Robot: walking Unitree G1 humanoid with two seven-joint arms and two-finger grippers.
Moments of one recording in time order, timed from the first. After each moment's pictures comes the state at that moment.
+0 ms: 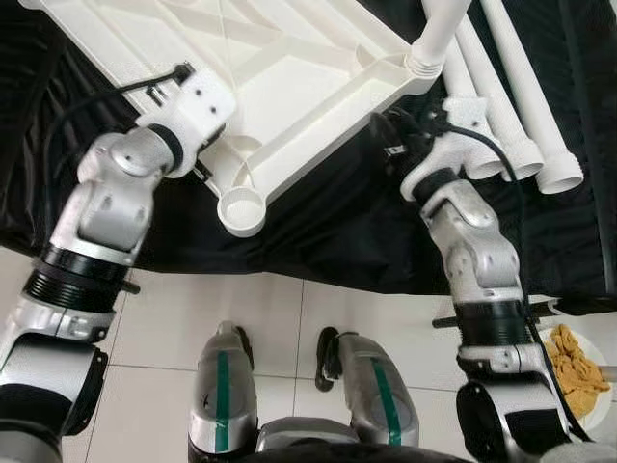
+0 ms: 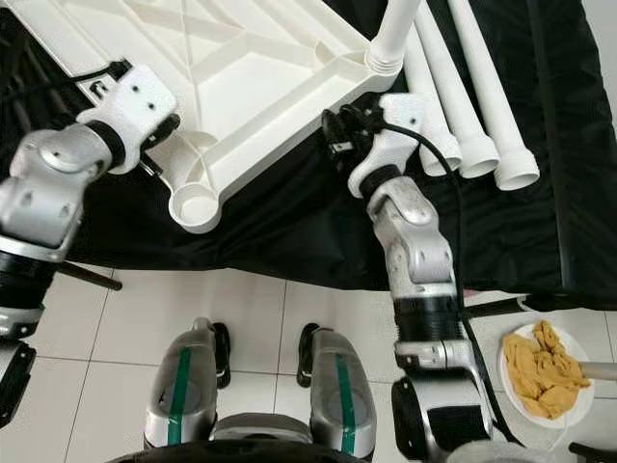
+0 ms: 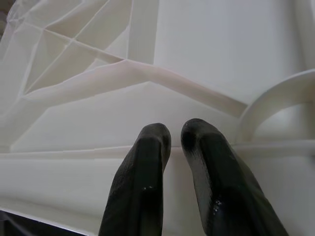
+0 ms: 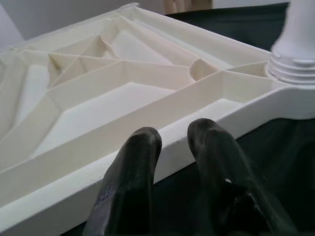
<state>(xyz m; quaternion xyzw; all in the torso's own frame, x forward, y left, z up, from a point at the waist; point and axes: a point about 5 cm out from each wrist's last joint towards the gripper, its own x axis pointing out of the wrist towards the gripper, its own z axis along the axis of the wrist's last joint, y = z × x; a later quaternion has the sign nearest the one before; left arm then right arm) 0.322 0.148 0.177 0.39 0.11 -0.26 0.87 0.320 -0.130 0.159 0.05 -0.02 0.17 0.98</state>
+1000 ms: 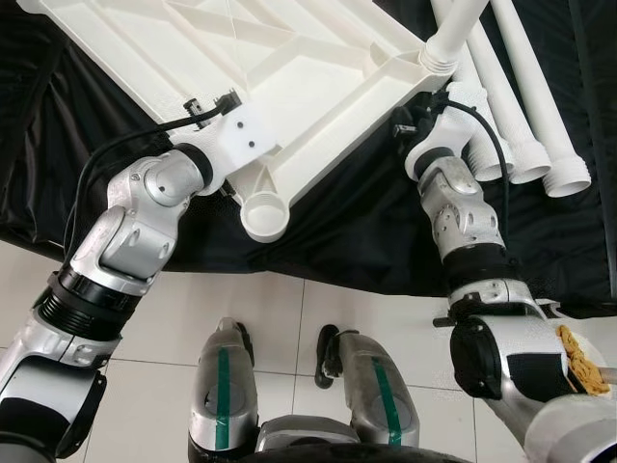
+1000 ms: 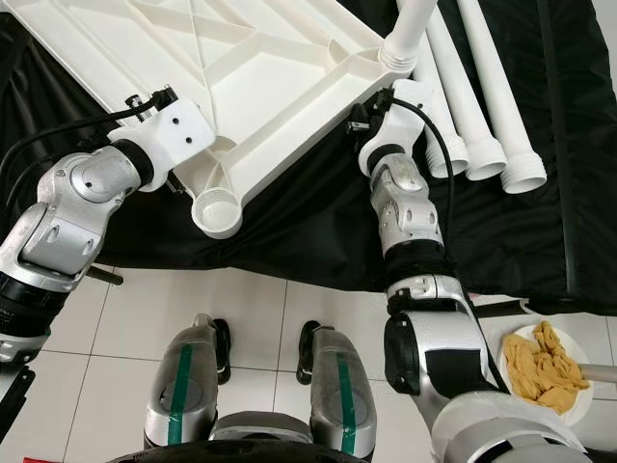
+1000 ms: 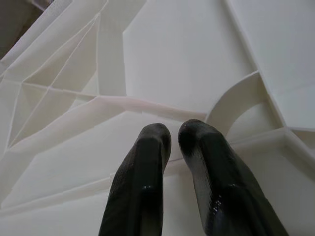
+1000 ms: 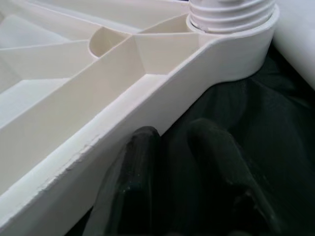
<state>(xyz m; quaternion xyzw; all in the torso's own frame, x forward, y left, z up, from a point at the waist) 0.294 0.109 0.176 0.42 0.06 -0.33 0.84 0.370 -0.152 0.141 0.08 0.03 0.04 1.00</state>
